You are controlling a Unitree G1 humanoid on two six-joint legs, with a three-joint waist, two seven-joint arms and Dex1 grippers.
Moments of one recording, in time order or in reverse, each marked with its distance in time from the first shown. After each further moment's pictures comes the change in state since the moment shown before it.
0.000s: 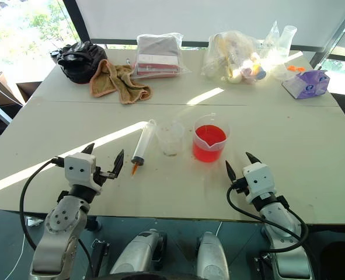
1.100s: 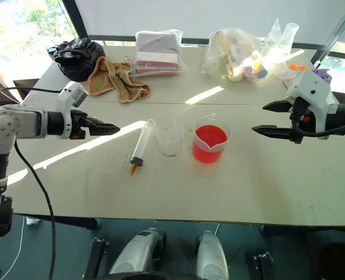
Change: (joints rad) left arm -1.066 0.683 -0.073 0.568 -0.640 1.169 -0.536; right arm -0.731 -0.921 0.001 0.183 0.482 0.630 0.800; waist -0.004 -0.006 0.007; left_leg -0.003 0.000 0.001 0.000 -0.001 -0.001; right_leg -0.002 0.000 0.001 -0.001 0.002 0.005
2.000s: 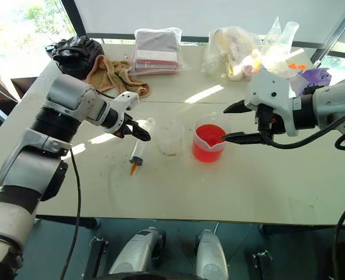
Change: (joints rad) left arm -0.367 -0.381 -0.332 0.477 0.276 0.149 0.052; right arm -0.200 0.059 0.130 -0.224 0.034 0.103 0.067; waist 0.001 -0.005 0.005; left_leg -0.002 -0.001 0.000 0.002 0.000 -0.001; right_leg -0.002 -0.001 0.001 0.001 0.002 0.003
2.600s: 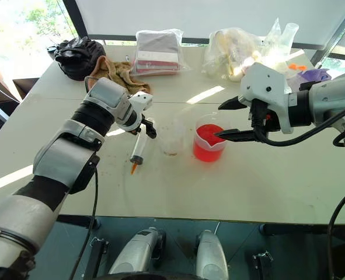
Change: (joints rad) left arm -0.135 -0.245 0.041 0.398 0.237 -0.181 0.170; right arm -0.055 0.013 0.007 -0.049 0.021 0.085 -0.040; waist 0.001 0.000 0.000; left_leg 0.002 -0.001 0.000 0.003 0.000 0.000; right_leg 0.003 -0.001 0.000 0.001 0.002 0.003
